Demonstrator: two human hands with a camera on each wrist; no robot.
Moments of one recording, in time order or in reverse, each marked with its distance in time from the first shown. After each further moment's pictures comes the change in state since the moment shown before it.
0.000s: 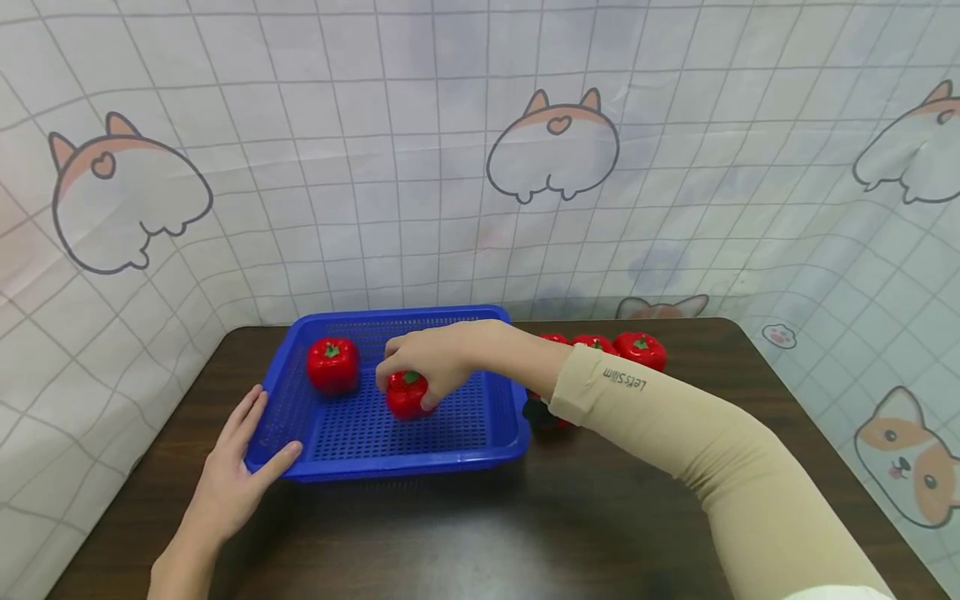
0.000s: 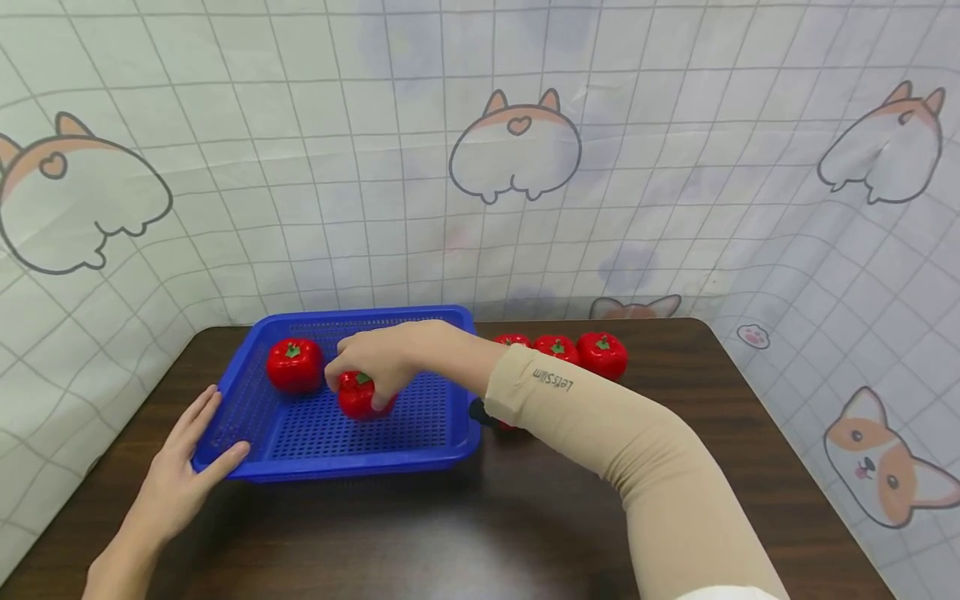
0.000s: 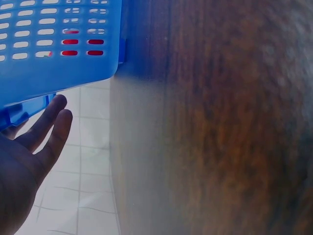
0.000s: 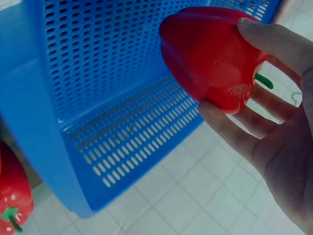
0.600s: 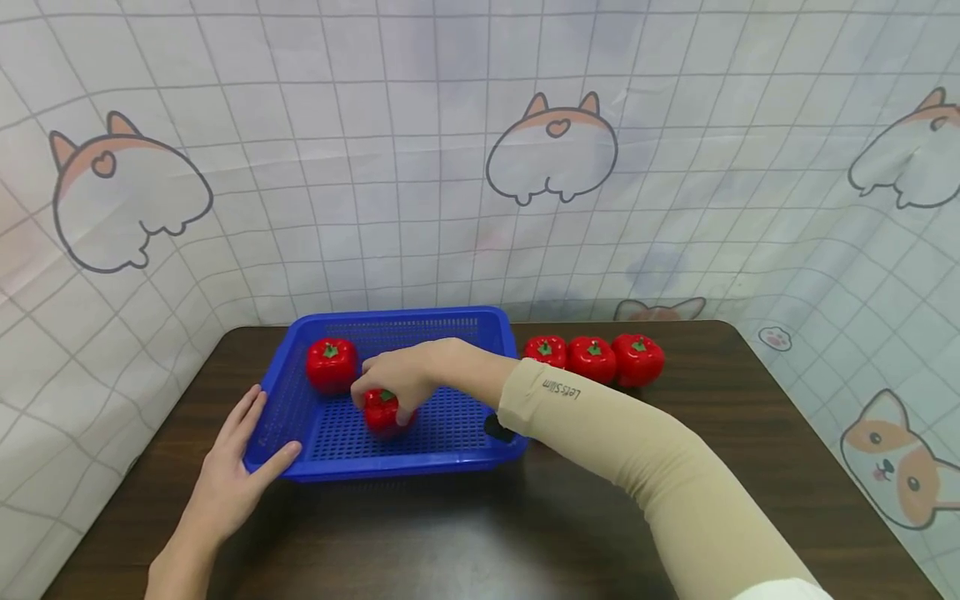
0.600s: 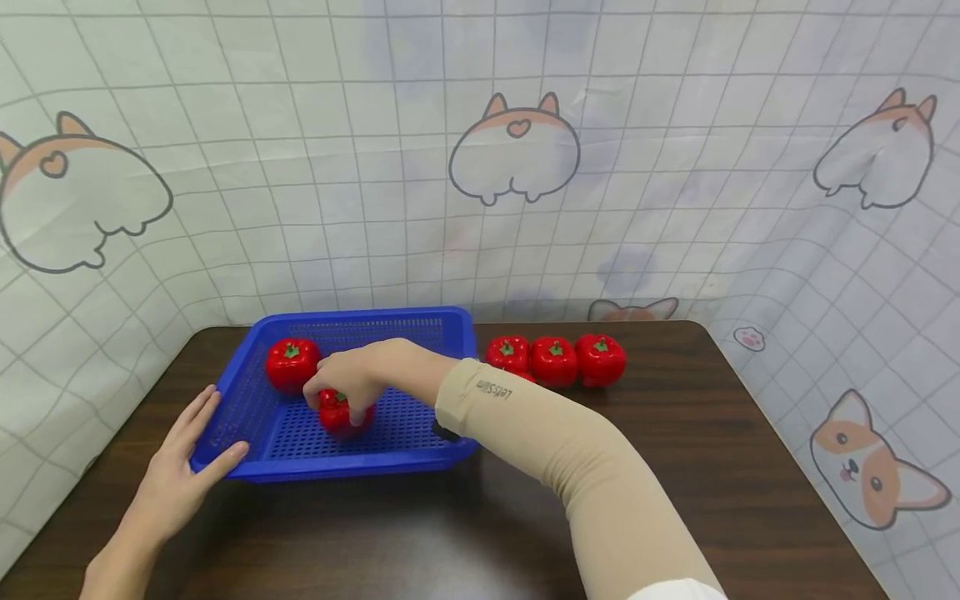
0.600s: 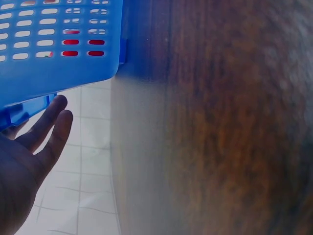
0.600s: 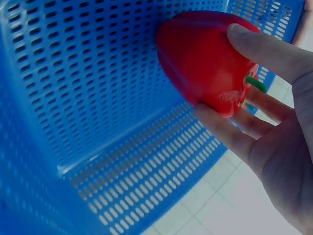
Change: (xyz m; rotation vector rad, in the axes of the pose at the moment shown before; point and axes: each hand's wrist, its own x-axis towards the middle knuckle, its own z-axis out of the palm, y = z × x) left_hand 0.000 0.000 0.001 -0.002 -0.002 -0.002; right_hand 0.051 -0.006 0.019 0.031 -0.078 0.022
